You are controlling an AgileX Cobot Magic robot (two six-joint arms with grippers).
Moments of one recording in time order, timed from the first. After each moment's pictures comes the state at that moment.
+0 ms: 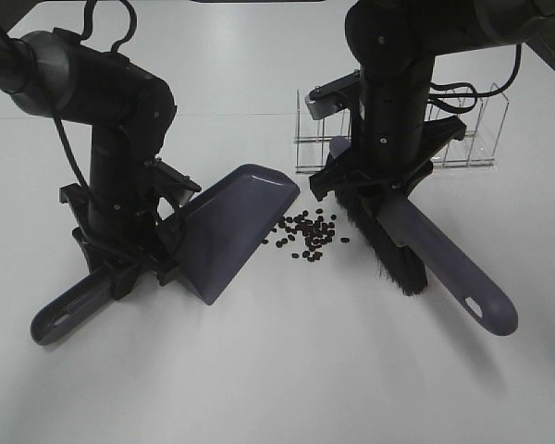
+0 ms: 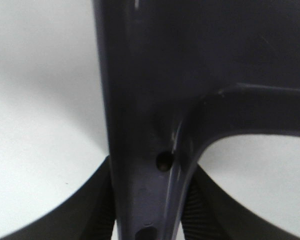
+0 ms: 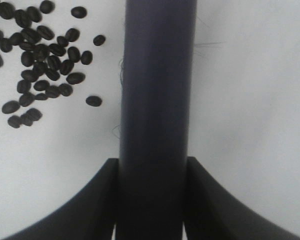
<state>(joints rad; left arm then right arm) -0.52 2.25 -1.51 0.16 1.16 0.05 0.49 2.07 -1.44 -0.32 0.98 0.30</state>
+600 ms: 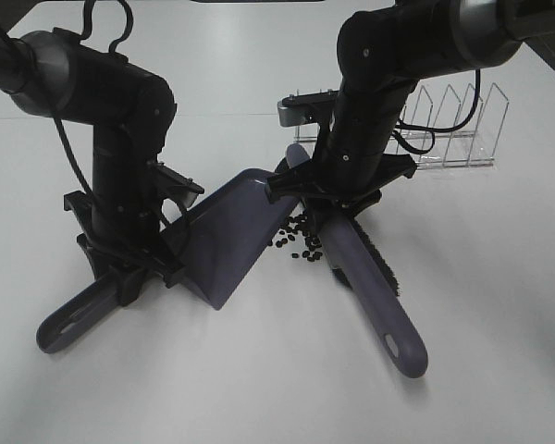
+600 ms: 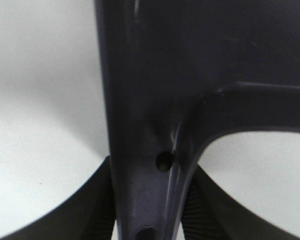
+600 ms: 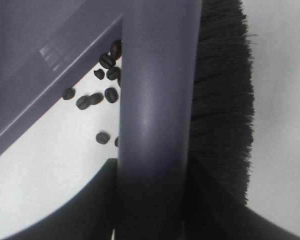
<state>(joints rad) -0.52 2.25 -1.51 0.09 1.18 0.07 0.49 2.13 -1.44 -0.01 0.80 0.20</state>
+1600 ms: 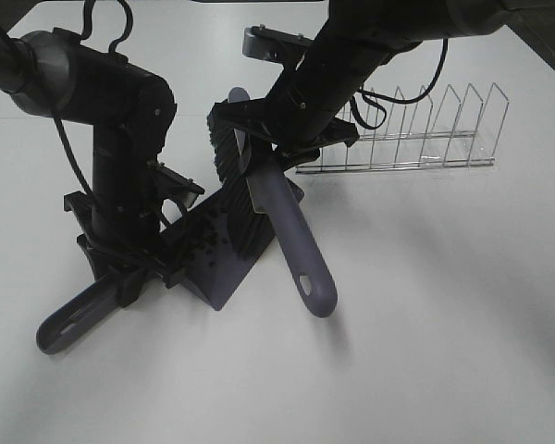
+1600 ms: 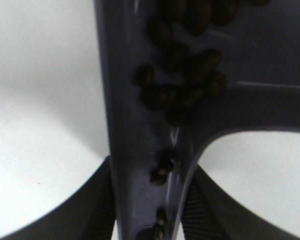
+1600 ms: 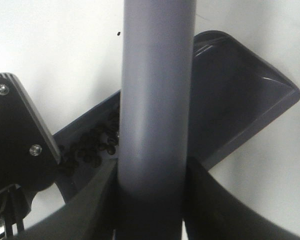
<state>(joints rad) -0.52 2.25 -1.51 0.09 1.18 0.07 0.49 2.13 -1.60 0.32 0.71 0.02</state>
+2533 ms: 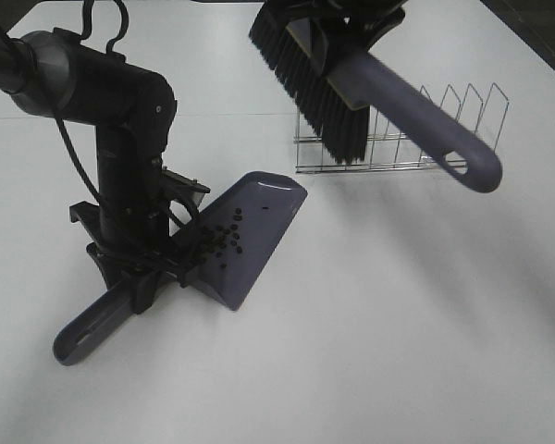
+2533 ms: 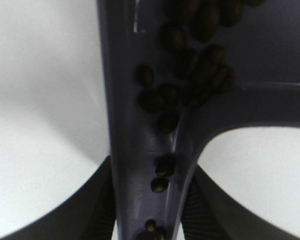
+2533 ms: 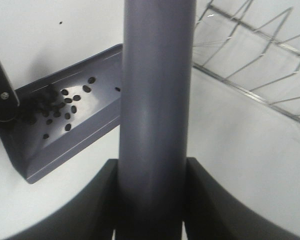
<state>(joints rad) -0.52 2.25 -1.51 0.00 1.18 0.06 0.49 2.00 -1.94 -0.10 1.22 0.02</state>
